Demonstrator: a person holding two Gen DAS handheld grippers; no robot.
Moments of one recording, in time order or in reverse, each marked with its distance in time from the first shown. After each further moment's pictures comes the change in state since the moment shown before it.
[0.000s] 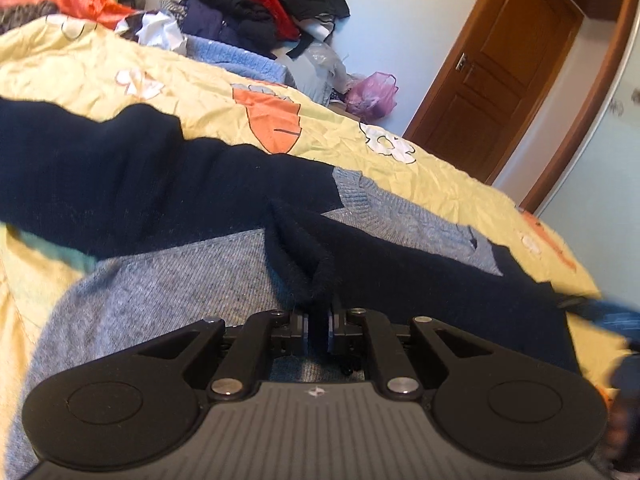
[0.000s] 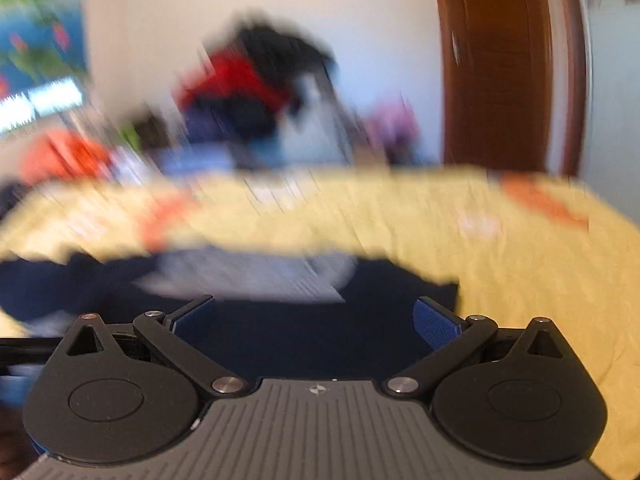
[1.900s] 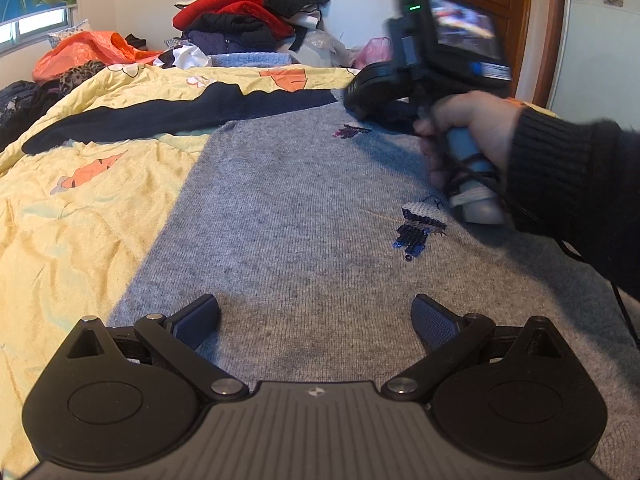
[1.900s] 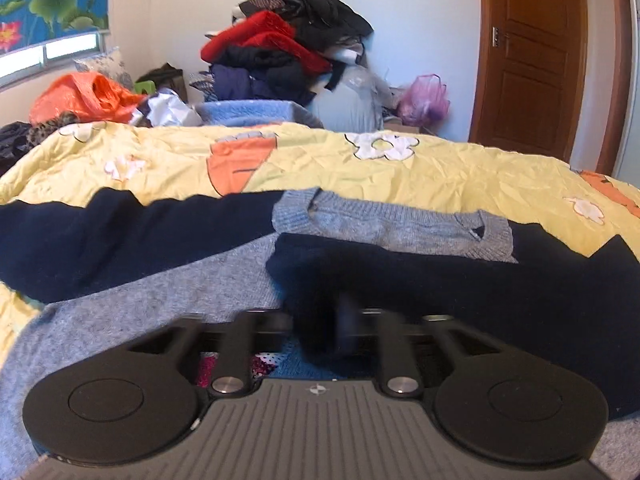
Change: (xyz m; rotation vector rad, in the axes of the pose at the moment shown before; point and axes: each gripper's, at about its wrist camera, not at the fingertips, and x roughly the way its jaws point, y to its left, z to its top) left arm -0.181 -0.035 -0.144 0.297 0.018 0.214; right arm -0.008 0.149 -0.036 -0.062 -0.104 0.060
